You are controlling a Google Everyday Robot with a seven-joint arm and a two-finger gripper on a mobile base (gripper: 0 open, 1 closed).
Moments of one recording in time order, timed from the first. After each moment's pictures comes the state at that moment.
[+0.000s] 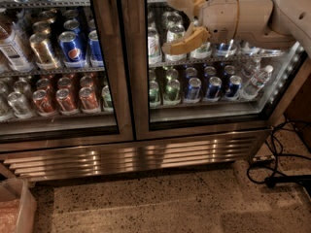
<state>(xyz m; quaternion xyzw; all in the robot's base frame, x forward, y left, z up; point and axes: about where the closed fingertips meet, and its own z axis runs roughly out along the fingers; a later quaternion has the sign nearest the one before) 0.607 -0.035 1.017 -0.56 0.48 0.35 0.58</state>
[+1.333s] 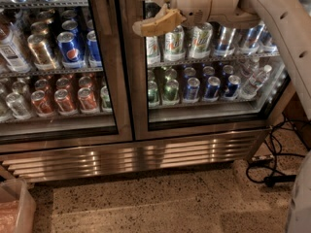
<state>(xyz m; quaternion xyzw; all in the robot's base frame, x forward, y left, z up) 0.600 0.031 1.050 -0.60 0.39 0.42 0.56</state>
